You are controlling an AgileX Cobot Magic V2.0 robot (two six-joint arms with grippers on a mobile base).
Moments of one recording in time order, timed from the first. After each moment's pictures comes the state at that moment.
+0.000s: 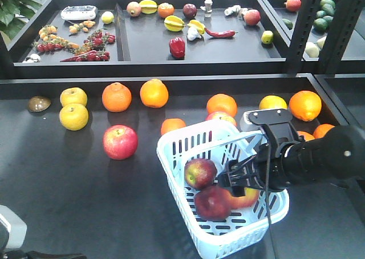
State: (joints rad) left arm -0.57 0.74 -0.24 -0.75 0.30 0.49; right arm 0.37 1.47 -0.83 0.39 0.46 -0.29
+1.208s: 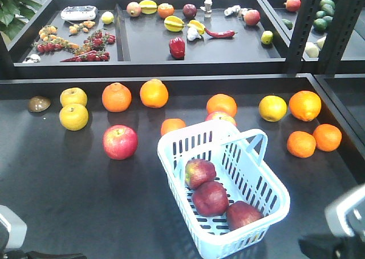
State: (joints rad) left arm -0.57 0.74 -0.24 -0.75 0.30 0.49; right arm 0.37 0.68 -0.38 0.25 0.60 -0.32
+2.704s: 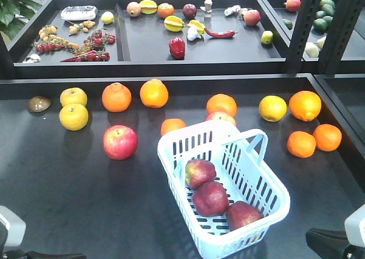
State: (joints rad) left arm -0.57 0.74 -0.24 -0.75 0.30 0.46; right arm 0.37 0.58 -0.33 0.23 0.53 -0.32
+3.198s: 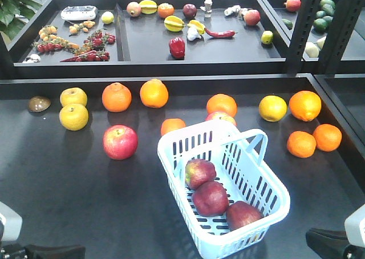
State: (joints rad) left arm -0.57 0.74 -0.24 -0.75 0.25 0.46; right arm 0.37 0.58 -0.33 0.23 0.53 -0.32
